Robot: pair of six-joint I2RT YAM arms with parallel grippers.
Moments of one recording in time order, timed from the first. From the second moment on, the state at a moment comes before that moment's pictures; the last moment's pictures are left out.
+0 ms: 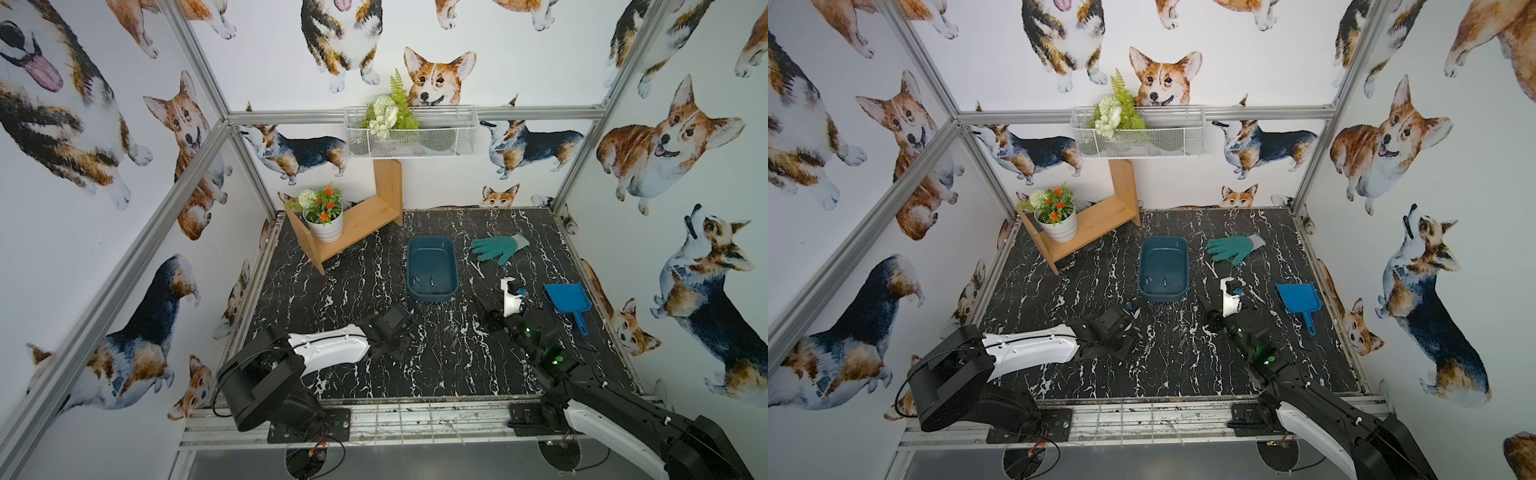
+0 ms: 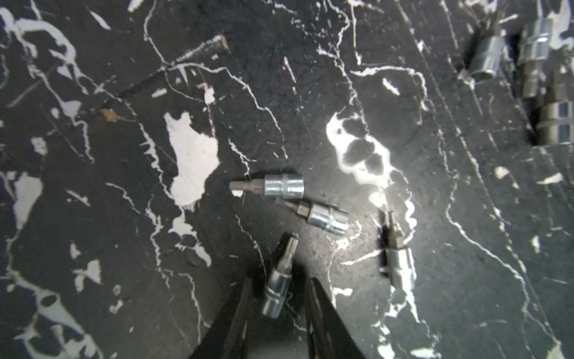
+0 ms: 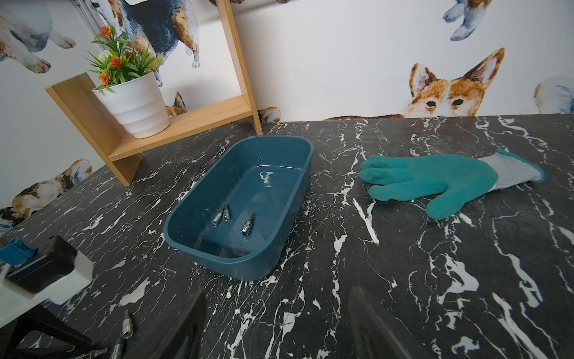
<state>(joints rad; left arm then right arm) -0.87 1.47 0.65 -0.30 -0.07 -0.36 0.50 0.79 0.17 0.41 0.12 0.23</state>
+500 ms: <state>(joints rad) -0.90 1.50 0.68 -0.34 -0.16 -0.39 0.50 0.78 0.17 0.41 0.12 0.23</state>
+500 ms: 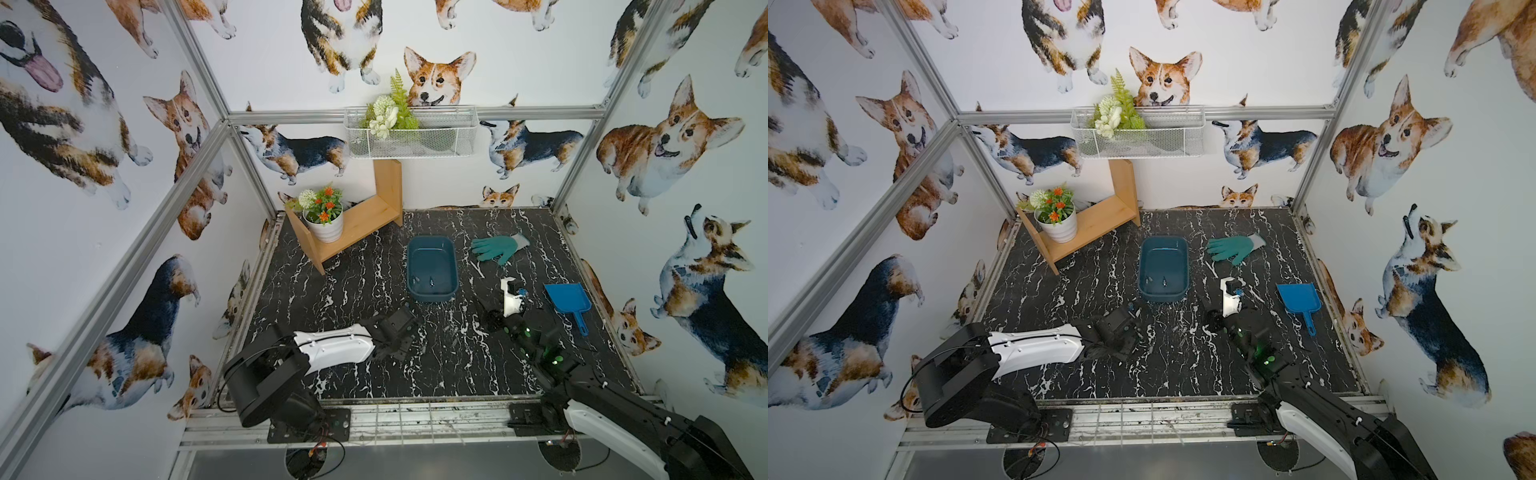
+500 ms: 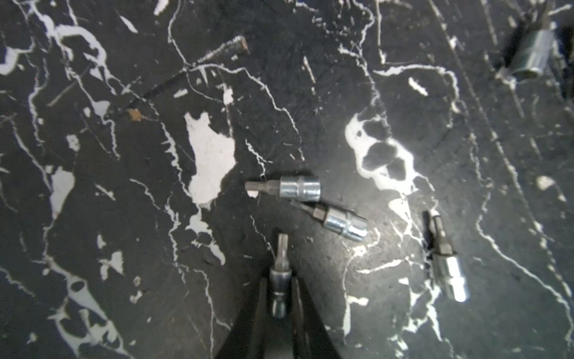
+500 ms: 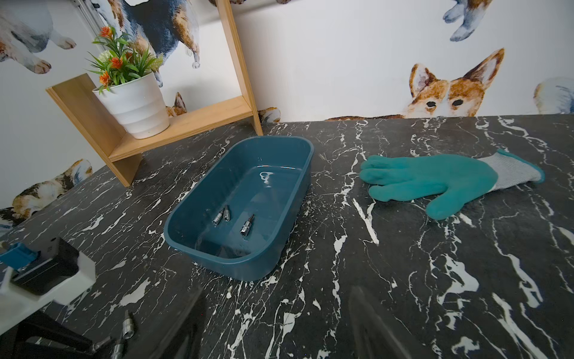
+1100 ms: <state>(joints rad) -0.88 1.34 0.70 -0.40 -0.12 -0.41 0.50 0.77 0.17 0.41 0.12 0.23</state>
